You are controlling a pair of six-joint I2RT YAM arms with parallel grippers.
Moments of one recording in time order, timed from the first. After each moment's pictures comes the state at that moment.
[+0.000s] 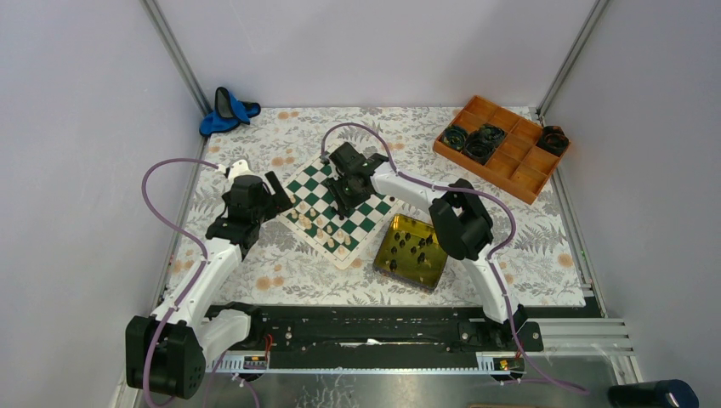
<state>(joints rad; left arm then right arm) -0.18 1.02 0.66 -0.26 -0.23 -0.53 0.80 2.26 1.86 -0.67 -0.07 0.15</state>
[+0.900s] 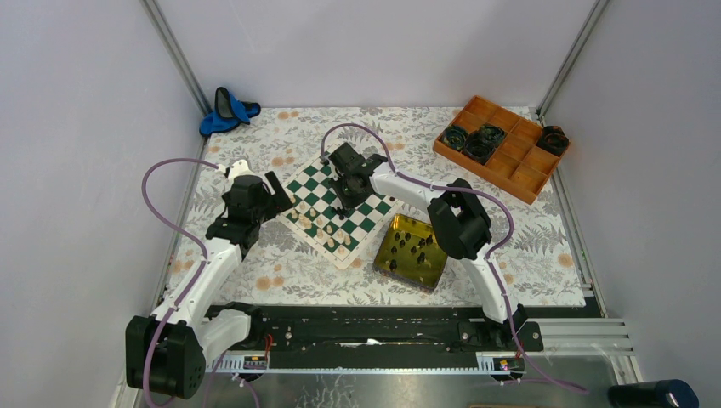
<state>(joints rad) -0.18 1.02 0.66 -0.26 -0.23 -0.53 0.80 2.28 1.87 -0.67 -0.07 0.15</state>
